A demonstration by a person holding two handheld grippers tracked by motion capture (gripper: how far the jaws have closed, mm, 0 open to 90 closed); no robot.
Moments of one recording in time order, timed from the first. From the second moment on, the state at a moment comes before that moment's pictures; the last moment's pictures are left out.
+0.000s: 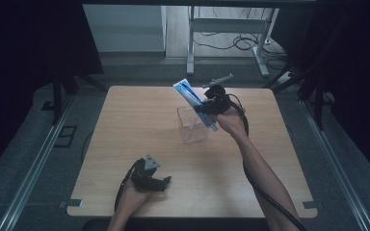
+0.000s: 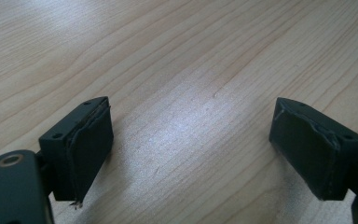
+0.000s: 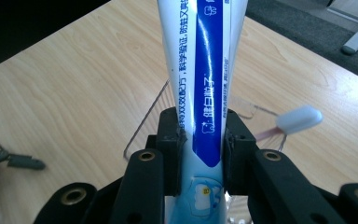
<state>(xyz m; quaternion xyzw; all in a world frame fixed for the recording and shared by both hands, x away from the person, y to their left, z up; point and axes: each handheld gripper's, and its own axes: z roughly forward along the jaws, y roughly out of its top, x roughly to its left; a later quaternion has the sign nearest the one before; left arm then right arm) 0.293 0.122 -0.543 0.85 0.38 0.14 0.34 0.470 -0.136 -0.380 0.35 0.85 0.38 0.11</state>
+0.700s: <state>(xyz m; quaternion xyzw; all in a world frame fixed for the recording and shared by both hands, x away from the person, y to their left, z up) 0.293 0.122 -0.543 0.85 0.38 0.14 0.34 0.498 -0.104 -0.392 0.33 0.85 0.39 0.14</state>
